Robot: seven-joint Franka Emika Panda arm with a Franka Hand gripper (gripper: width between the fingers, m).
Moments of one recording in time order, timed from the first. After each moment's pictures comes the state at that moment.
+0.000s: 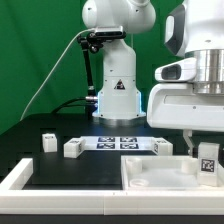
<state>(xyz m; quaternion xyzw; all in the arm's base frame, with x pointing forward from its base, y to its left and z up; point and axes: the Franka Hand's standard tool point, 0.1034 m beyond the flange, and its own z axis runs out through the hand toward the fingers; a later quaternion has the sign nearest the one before) 0.619 0.118 0.071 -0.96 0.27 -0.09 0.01</state>
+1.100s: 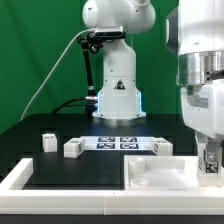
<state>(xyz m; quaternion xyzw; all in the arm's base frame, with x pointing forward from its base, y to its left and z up) 0.619 0.113 0.069 -0.70 0.71 -0.05 0.06</state>
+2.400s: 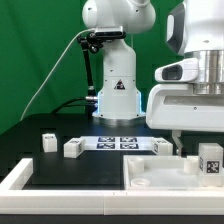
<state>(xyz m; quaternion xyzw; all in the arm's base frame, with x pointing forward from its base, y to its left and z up) 0.623 0.113 0.073 -0.99 0.08 -0.07 -0.01</state>
